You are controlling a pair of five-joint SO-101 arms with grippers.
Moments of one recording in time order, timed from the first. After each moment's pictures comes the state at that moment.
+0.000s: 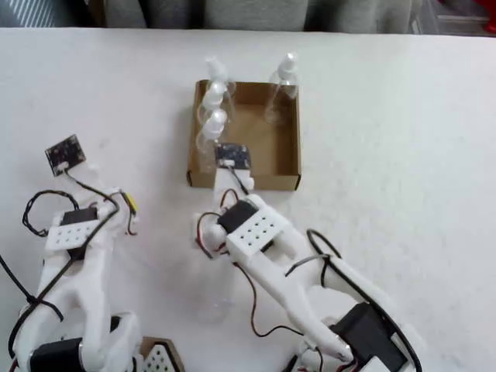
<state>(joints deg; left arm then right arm) -16.9 -26.6 63.0 38.3 23.1 -47.2 -10.2 36.8 54.1 -39.7</state>
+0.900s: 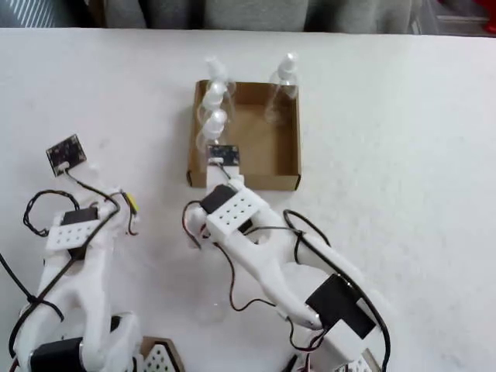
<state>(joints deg) -16.8 -26.6 63.0 38.3 23.1 -47.2 3.8 25.0 63.4 -39.7</state>
